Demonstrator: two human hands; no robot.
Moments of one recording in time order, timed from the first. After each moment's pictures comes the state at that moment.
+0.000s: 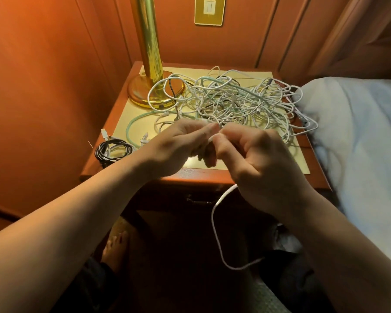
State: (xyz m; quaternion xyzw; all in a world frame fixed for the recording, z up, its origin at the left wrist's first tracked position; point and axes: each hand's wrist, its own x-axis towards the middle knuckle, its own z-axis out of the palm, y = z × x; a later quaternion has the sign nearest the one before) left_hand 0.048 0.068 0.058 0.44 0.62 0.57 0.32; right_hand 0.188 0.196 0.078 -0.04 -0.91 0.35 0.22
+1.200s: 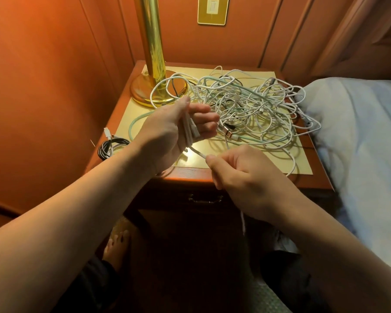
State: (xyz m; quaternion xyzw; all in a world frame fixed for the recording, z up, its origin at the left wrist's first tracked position) left_hand 0.043 0.075 0.069 0.17 0.50 0.76 0.38; right_hand 0.186 0.180 0.072 -0.09 -0.91 0.41 0.05
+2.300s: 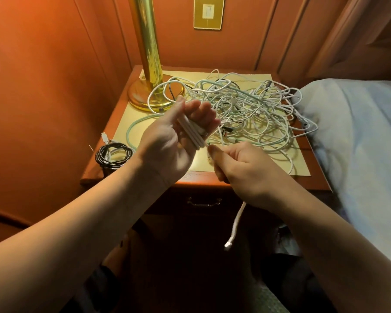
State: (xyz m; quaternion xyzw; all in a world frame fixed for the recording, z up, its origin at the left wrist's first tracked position) left_hand 0.064 0.085 0.075 0.07 0.30 0.87 0.39; right_hand 0.176 0.195 0.066 -0.13 -0.87 0.47 0.03
